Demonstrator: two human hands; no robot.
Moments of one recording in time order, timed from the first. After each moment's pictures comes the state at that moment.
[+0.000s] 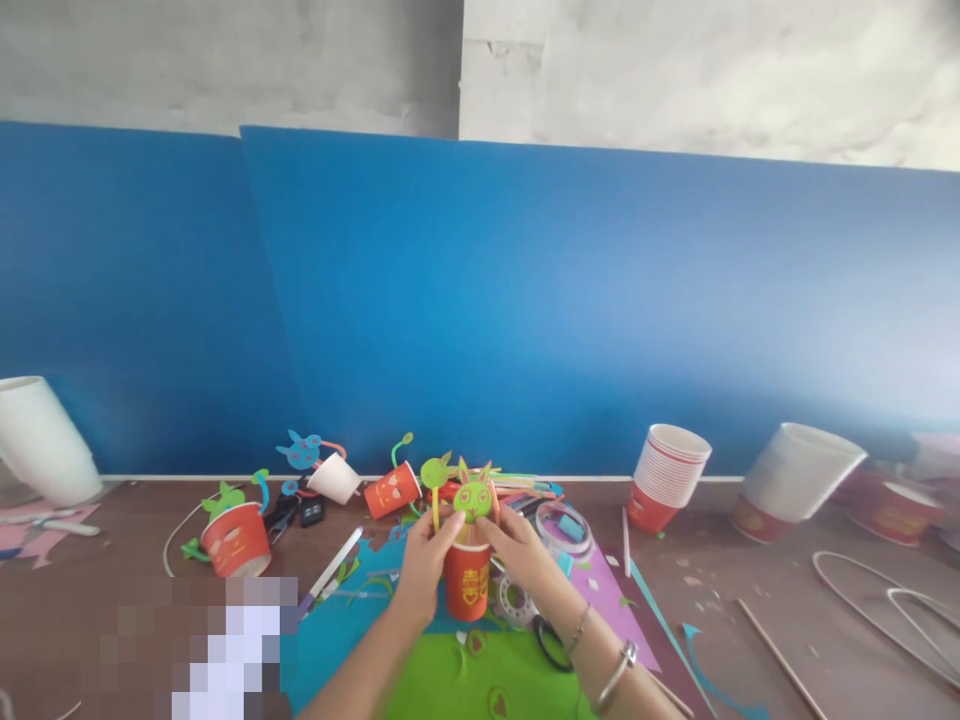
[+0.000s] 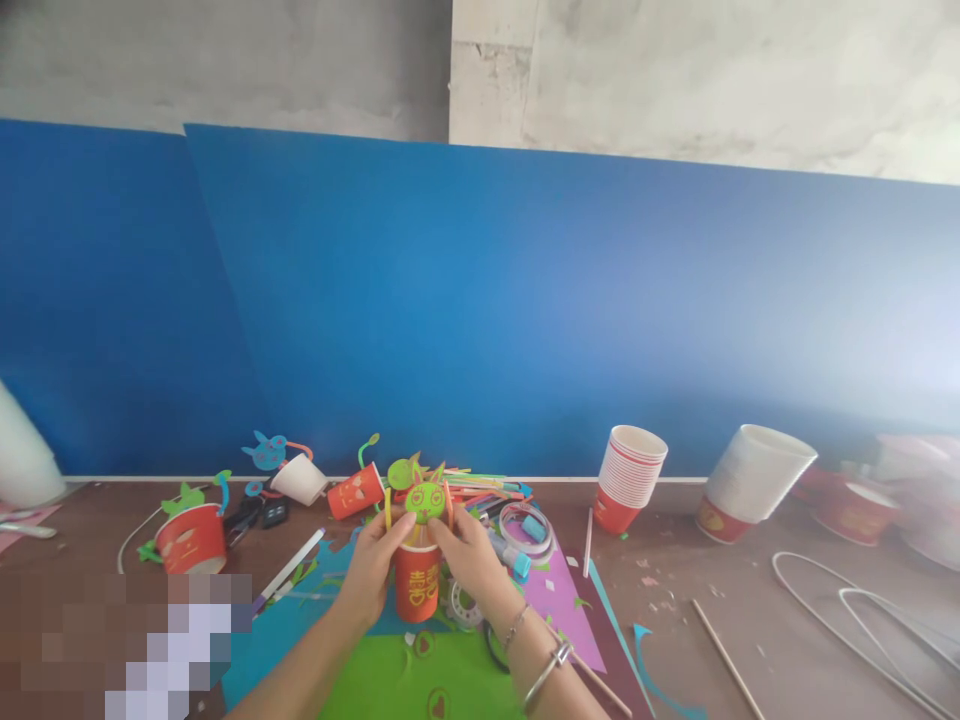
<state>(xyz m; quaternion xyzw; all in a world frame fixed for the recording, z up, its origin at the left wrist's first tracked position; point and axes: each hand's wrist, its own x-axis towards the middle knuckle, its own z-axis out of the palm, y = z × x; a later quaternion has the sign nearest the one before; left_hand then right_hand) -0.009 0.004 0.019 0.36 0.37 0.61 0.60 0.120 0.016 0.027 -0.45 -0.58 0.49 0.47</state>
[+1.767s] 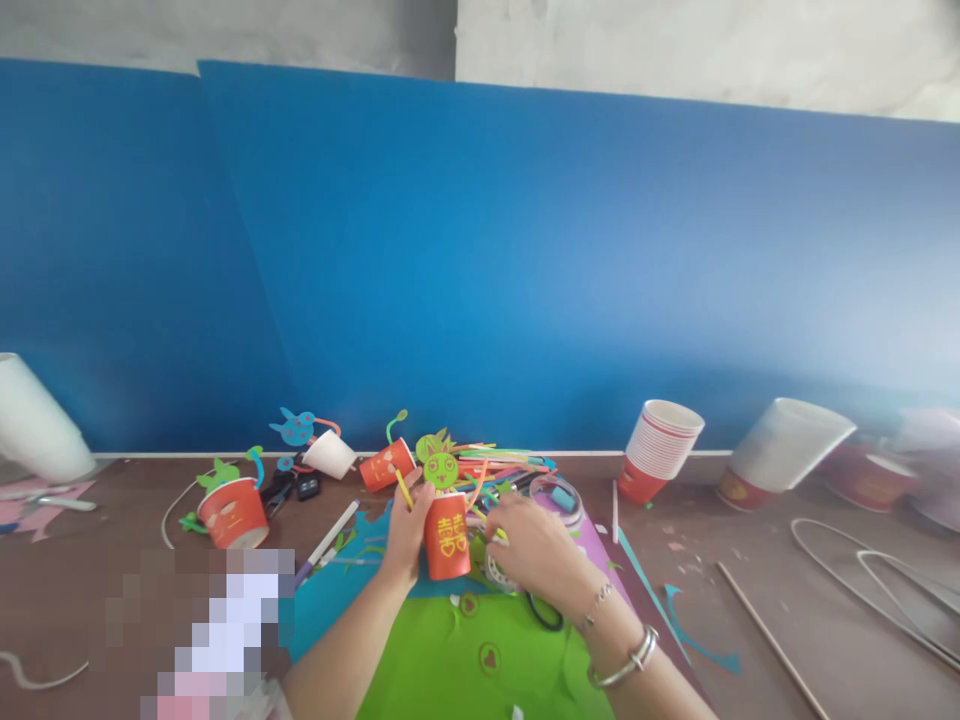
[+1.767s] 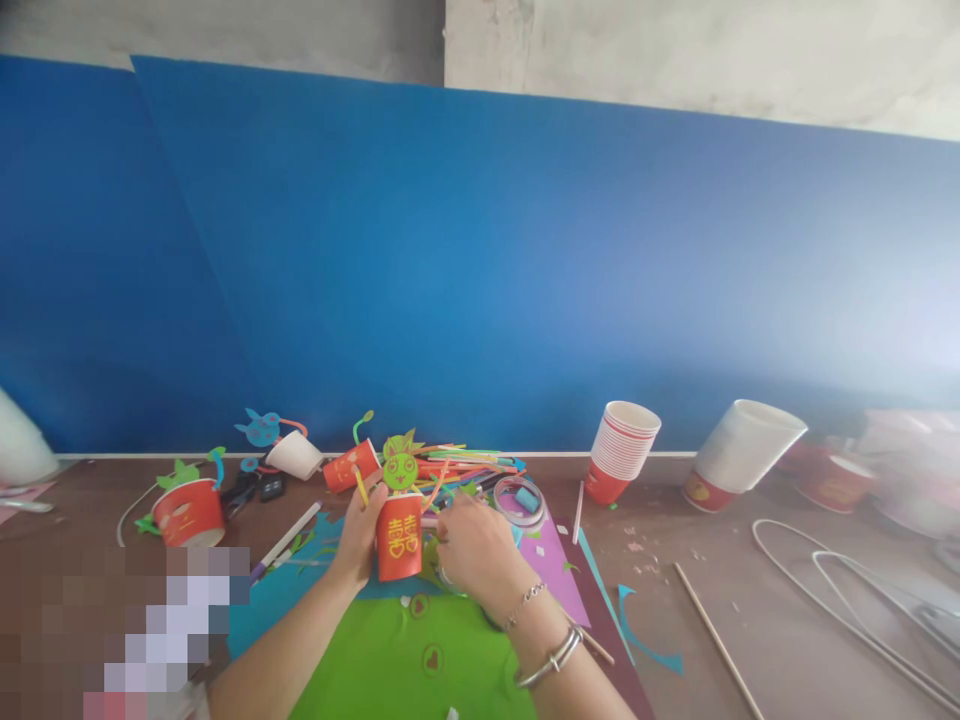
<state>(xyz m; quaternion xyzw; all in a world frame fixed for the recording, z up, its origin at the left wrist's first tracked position) -0.026 0.022 -0.020 0.29 0.40 0.65 0.57 0.137 -0.020 0.082 -0.60 -0.79 0.14 0.06</state>
